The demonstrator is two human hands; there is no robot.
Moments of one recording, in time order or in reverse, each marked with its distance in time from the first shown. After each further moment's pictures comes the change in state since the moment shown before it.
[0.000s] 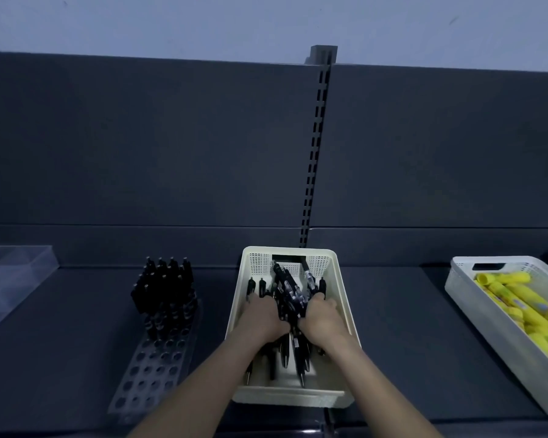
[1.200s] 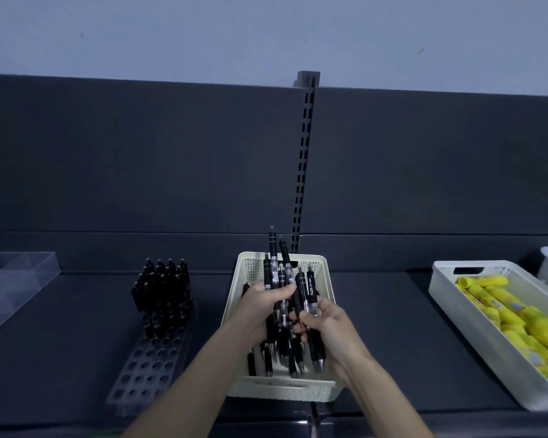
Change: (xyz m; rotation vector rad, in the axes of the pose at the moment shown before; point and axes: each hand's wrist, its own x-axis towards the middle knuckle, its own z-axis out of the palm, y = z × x) left_hand -0.047 0.016 -0.021 -1.443 -0.144 0.196; right_hand -0.064 0.030 -0.022 1.187 -0.154 -0.222
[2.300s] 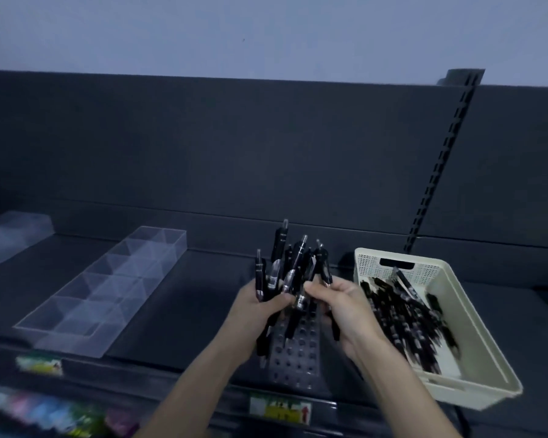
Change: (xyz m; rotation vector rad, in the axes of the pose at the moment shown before) left_hand -0.129 0.044 -0.192 0.193 0.227 0.273; right_hand -0.006 0.007 0.208 0.023 -0.080 -0.047
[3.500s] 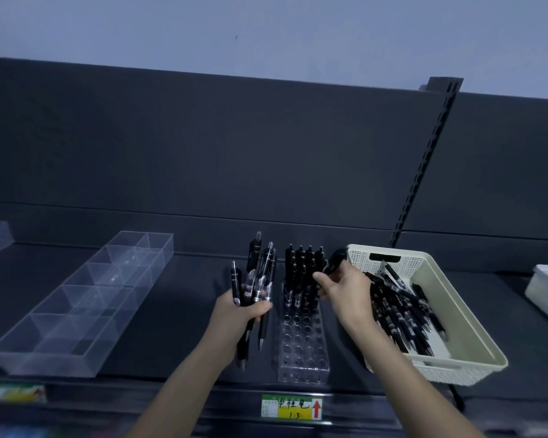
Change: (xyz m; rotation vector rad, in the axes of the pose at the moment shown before) left_hand 0.016 -0.023 -0.051 -0.011 0.064 -0.134; right_hand 0.032 0.012 0.004 -0.768 0.421 -0.308
